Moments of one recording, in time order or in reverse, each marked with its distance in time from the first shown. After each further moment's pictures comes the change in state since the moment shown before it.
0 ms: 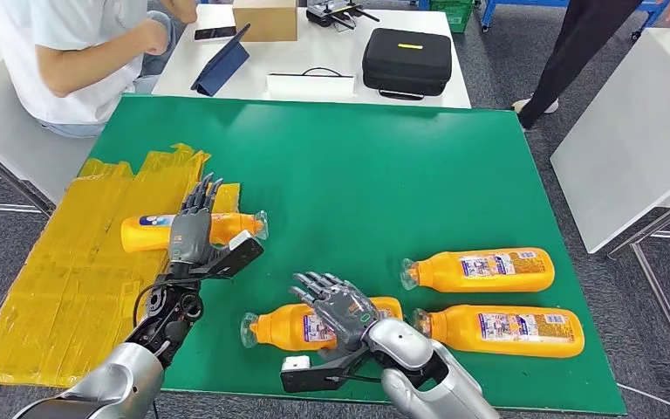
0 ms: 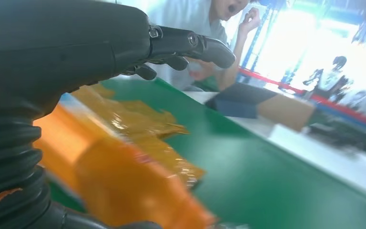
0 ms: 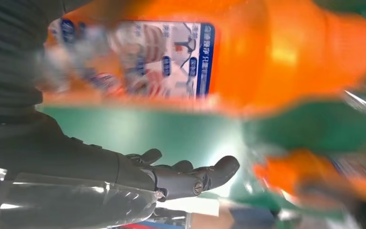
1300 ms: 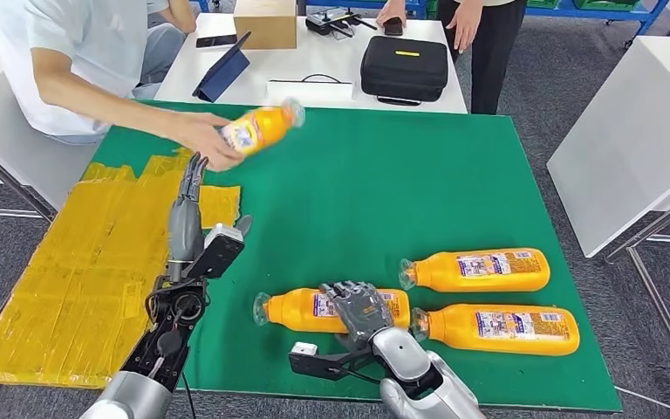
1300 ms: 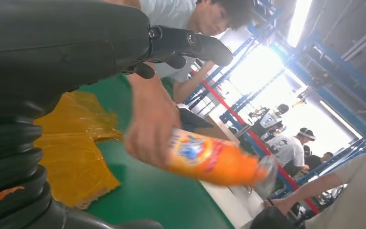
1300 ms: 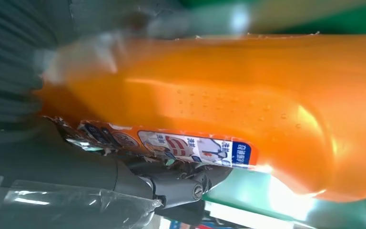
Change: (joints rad) left arm 0.164 -0.047 -0.079 -0.439 0.327 -0.134 -0.092; right arm 0.057 0.022 -0.091 0.158 0.150 -0.087 0.223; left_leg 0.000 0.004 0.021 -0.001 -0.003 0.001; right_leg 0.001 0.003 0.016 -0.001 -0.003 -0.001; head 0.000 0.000
